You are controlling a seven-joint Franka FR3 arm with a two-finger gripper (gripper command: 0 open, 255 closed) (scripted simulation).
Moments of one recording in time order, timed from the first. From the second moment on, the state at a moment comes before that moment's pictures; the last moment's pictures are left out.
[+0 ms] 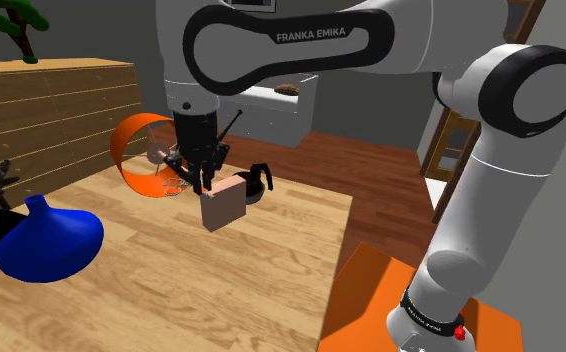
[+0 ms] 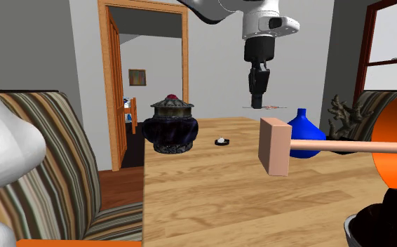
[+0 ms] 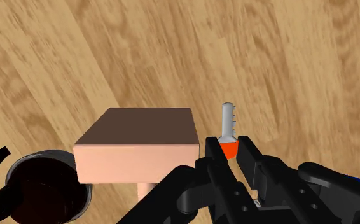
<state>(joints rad) -0.08 0.03 0.64 -1.72 -0.03 1.74 0.64</state>
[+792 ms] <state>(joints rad) -0.23 -0.01 0.49 -1.75 0.00 1.75 0.34</state>
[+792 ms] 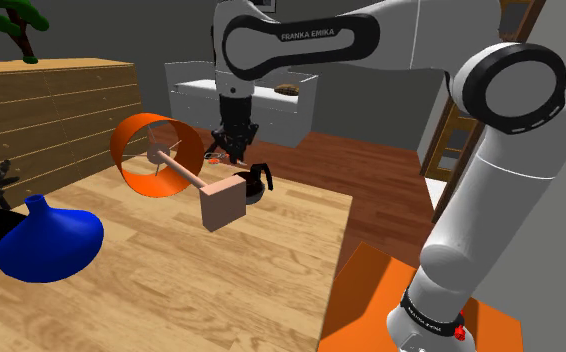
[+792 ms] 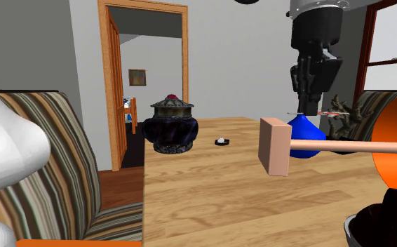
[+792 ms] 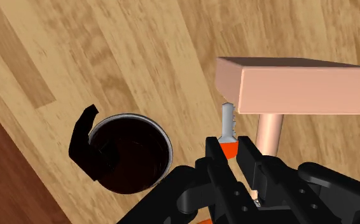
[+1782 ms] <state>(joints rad) -0.33 0.07 0.38 -1.72 -0.03 1.79 0.13</state>
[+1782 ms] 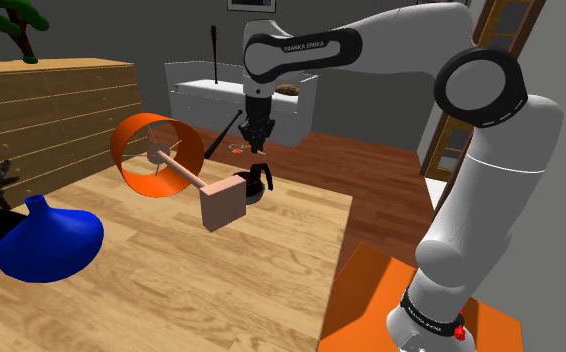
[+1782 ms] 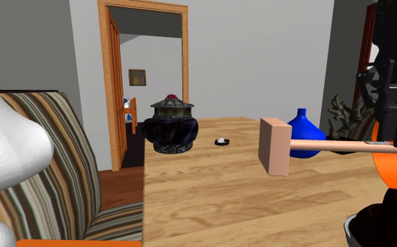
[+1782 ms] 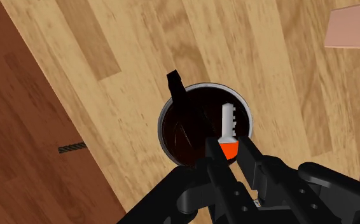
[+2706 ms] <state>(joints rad) -0.34 0.08 0.38 -1.83 -0.04 1.91 0.13</state>
